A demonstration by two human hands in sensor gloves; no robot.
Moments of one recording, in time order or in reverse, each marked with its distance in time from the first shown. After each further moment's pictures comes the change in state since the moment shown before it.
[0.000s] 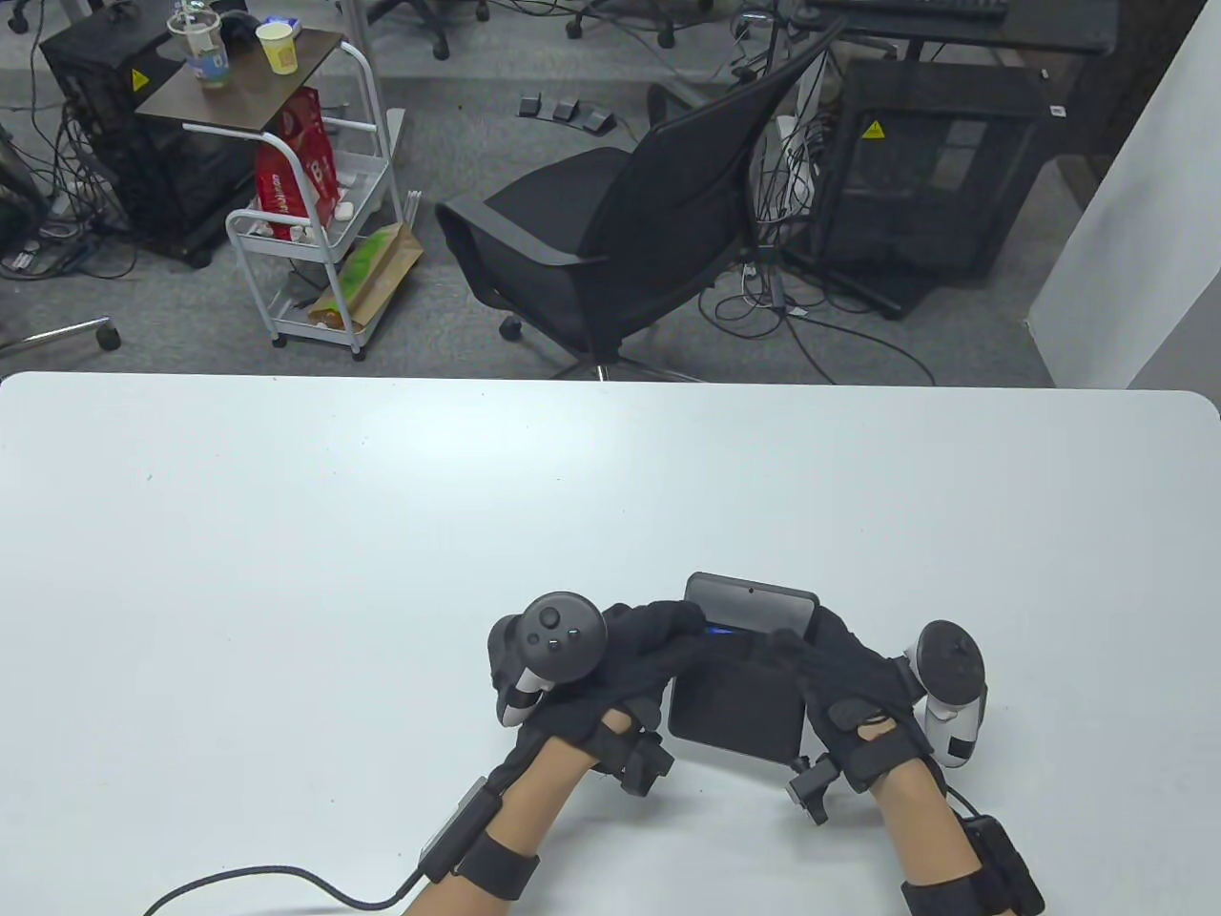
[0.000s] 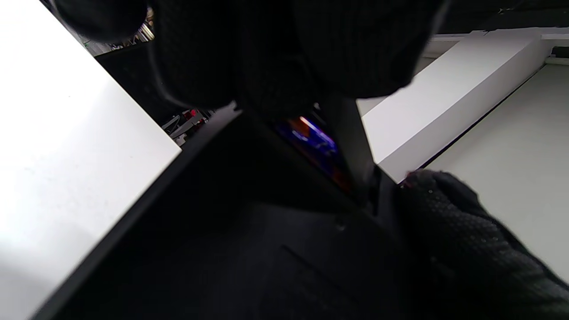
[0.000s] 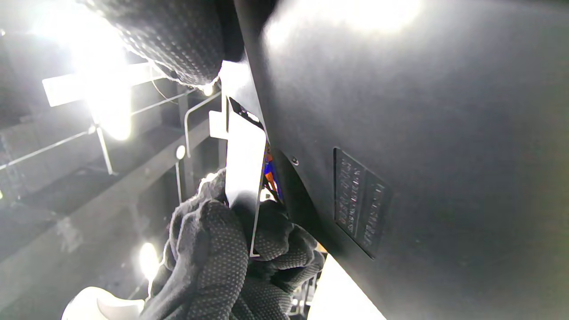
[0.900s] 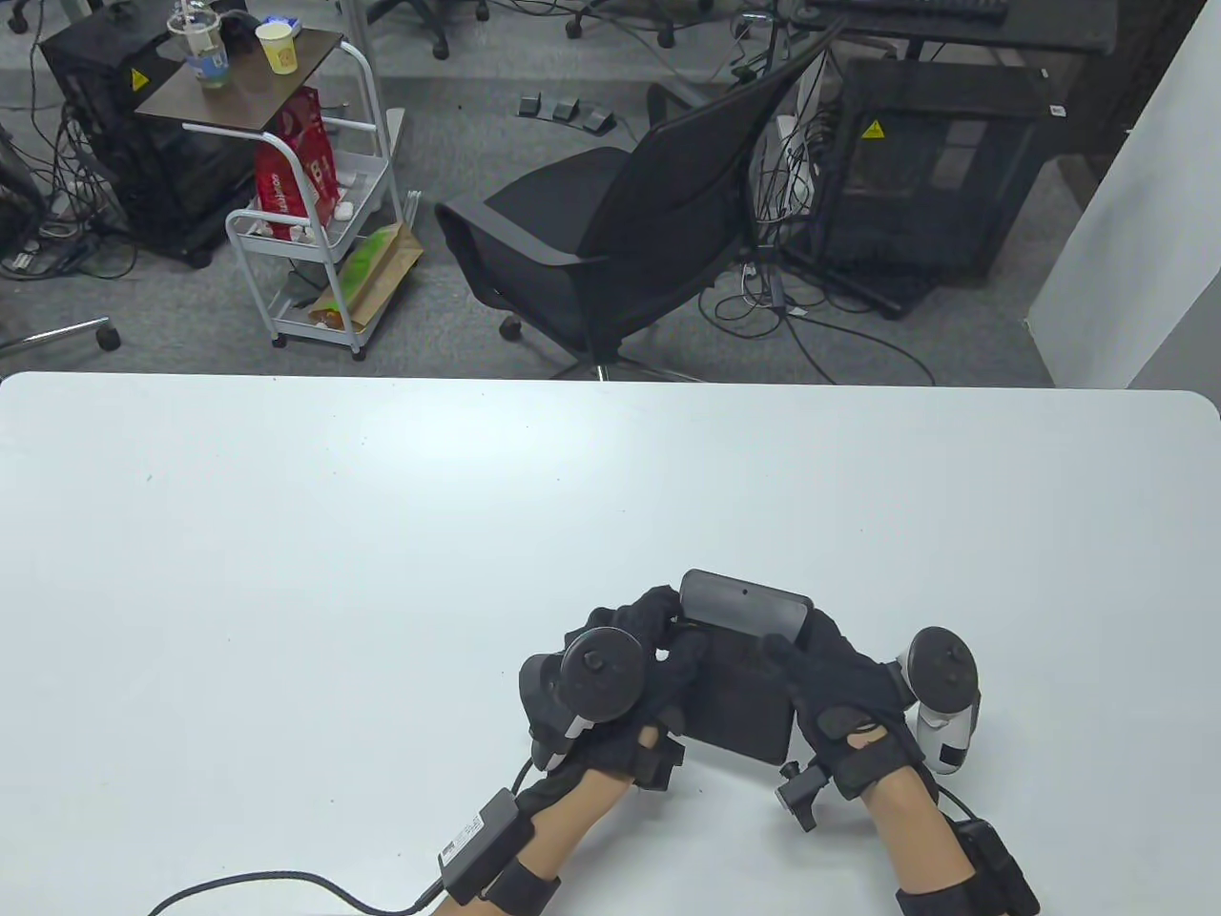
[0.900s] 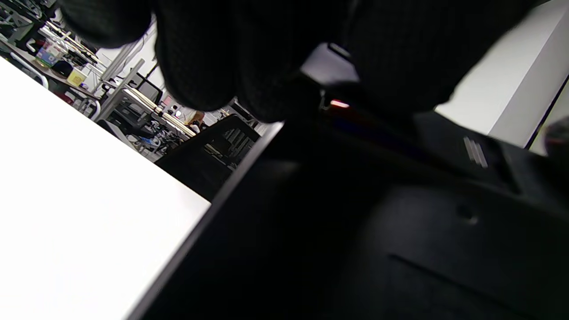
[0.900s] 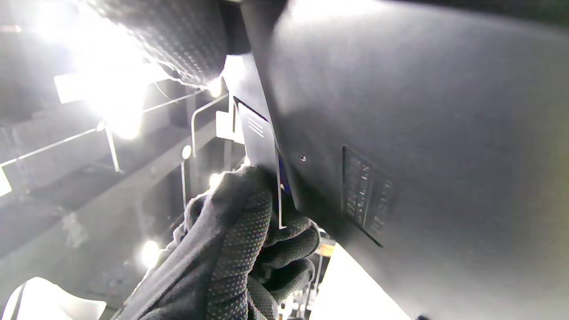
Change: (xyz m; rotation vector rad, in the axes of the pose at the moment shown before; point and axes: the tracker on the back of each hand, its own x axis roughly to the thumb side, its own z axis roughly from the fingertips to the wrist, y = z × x) left_hand 0.023 -0.011 0.017 0.267 0.117 -0.336; right_hand 0.007 0.009 0.003 -0.022 -0.022 0.014
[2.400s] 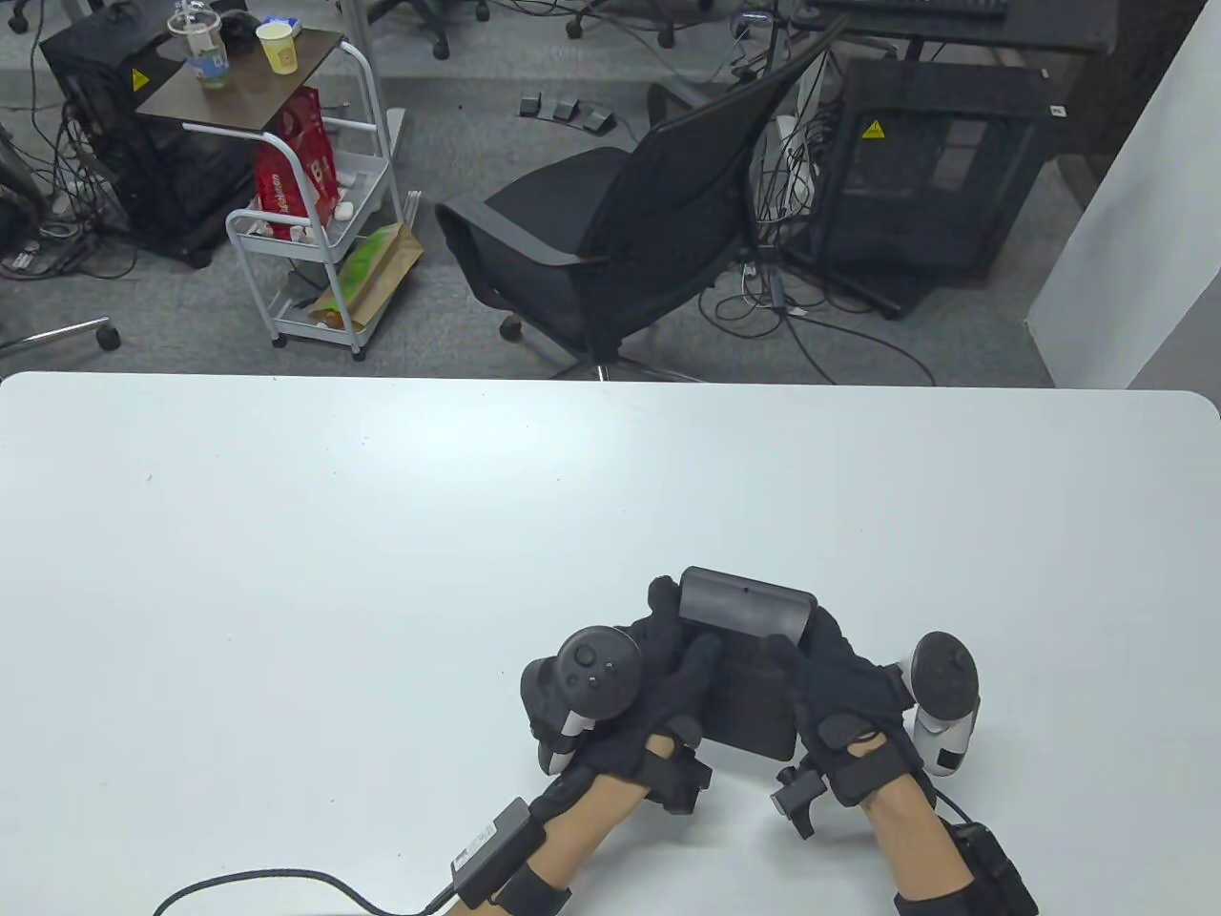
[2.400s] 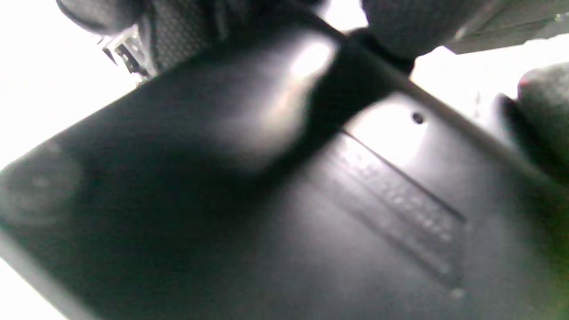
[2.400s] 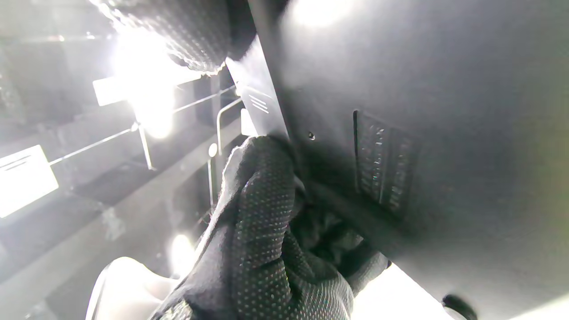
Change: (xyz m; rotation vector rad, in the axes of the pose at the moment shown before) left_hand -0.002 -0.018 0.006 -0.123 0.047 0.206; right_hand 0.011 0.006 0.005 0.005 -0.087 -0.044
